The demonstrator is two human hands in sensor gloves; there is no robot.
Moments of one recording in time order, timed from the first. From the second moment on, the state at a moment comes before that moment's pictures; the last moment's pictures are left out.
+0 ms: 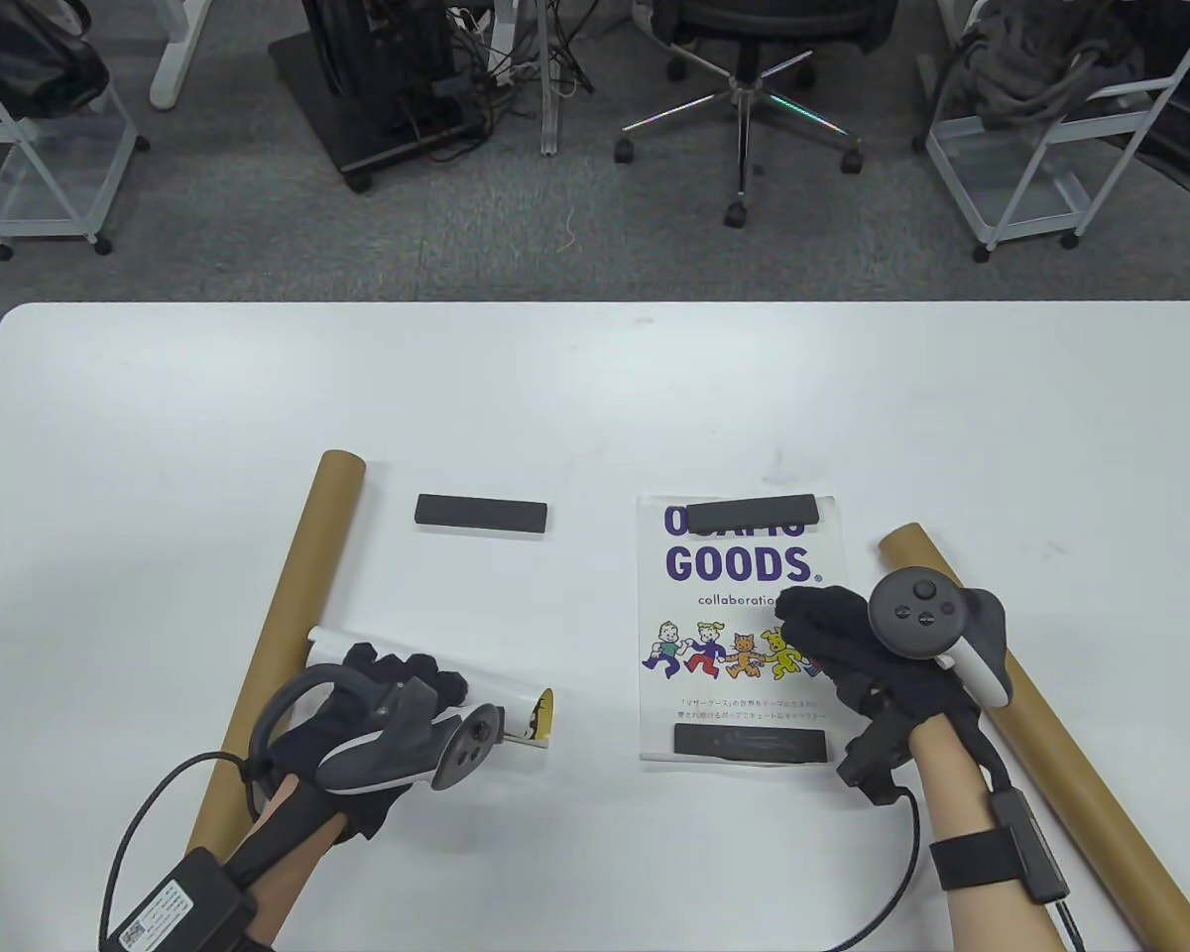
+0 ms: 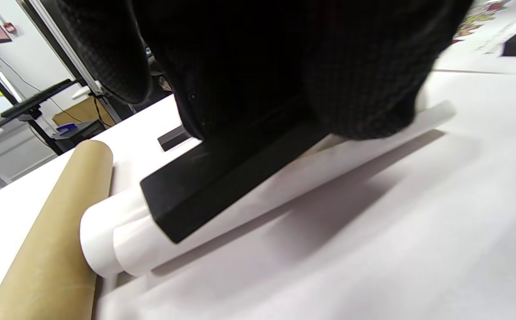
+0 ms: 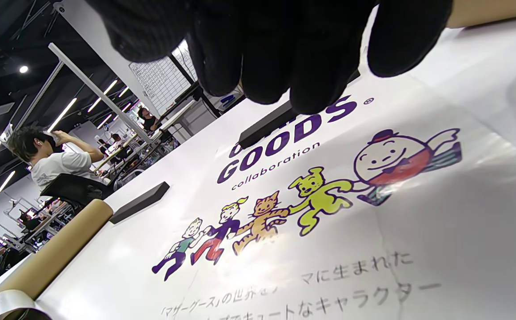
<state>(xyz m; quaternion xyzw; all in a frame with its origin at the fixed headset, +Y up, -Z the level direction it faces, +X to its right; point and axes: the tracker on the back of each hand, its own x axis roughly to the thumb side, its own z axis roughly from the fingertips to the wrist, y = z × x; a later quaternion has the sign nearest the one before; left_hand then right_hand) -0.179 -0.675 -0.183 -0.13 -0.24 -0.22 0.94 0.220 -0.720 -0.252 0.09 0.12 0.93 0.33</state>
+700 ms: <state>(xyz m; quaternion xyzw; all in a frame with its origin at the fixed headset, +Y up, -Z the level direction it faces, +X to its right) -0.191 -0.683 -0.186 -0.14 -0.22 -0.16 0.95 0.217 -0.721 -0.252 0.09 0.13 0.93 0.34</state>
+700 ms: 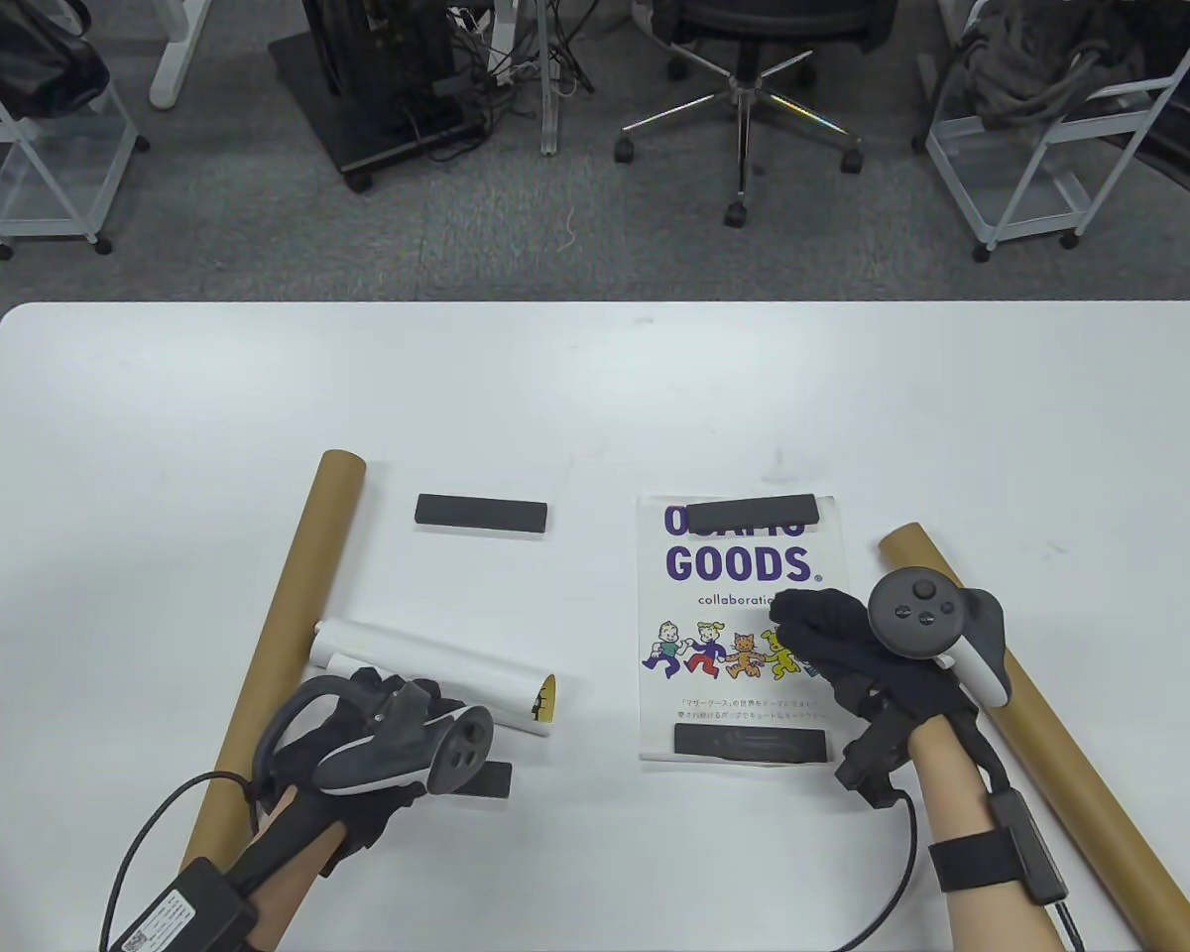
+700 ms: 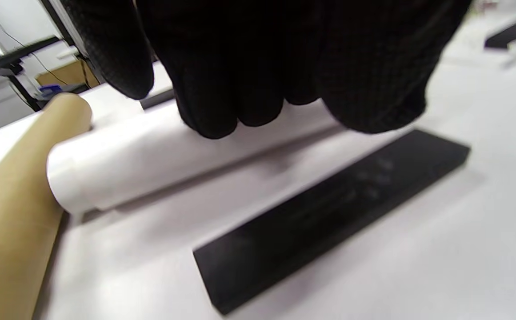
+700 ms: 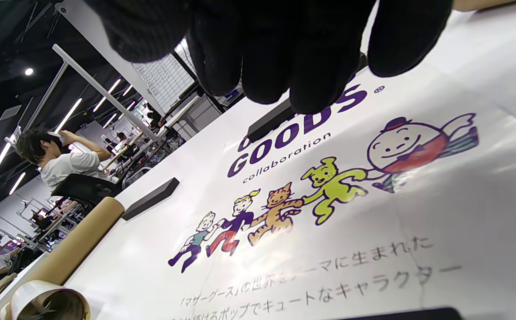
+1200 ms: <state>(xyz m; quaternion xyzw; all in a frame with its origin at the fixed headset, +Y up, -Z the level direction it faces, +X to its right) -0.206 -0.699 -0.216 -0.13 -0.17 -0.18 0.96 0.216 -0.723 -0.252 0.10 0.15 0.92 0.34</state>
